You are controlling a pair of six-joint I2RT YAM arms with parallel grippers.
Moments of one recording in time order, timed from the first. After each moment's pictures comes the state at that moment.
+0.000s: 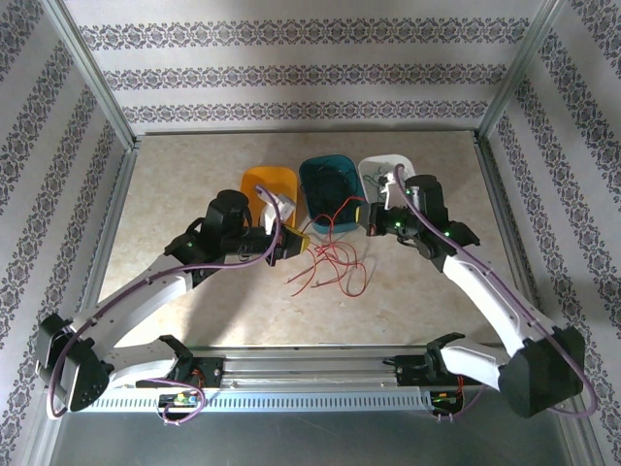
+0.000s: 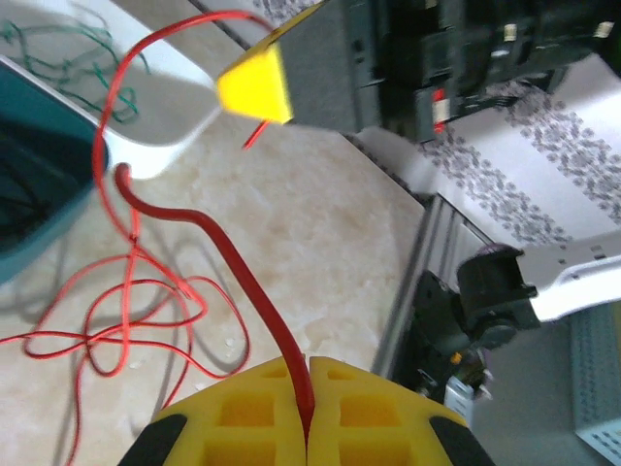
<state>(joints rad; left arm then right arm) -0.60 1.15 0.91 -0.20 0.61 -0.29 0.34 1.12 0.92 -0.36 -0.41 0.38</state>
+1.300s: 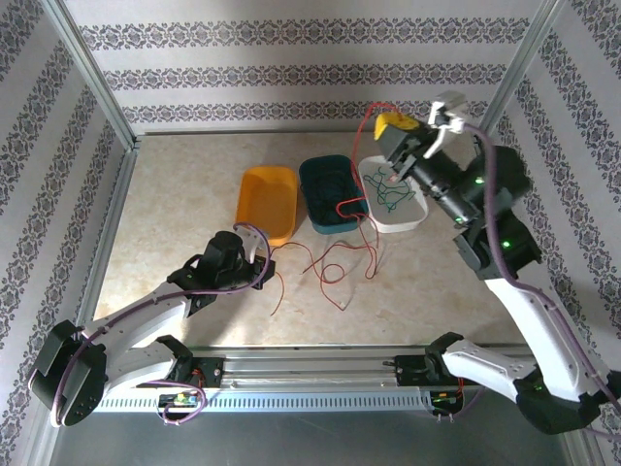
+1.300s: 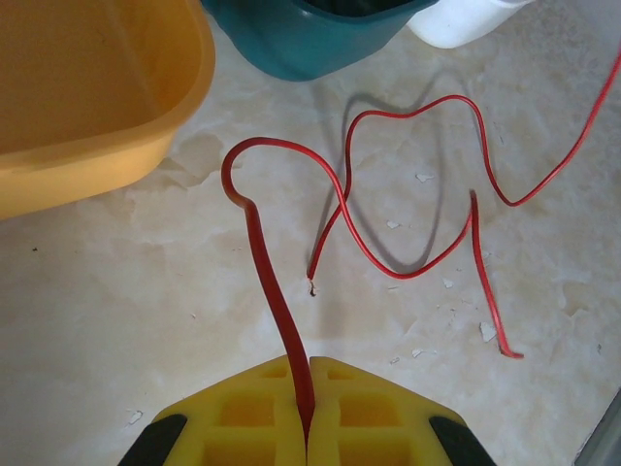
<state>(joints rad) -0.56 1.08 0.50 -0.09 0.24 -0.37 0.54 1.04 1.39 -0.19 -0.12 0.29</state>
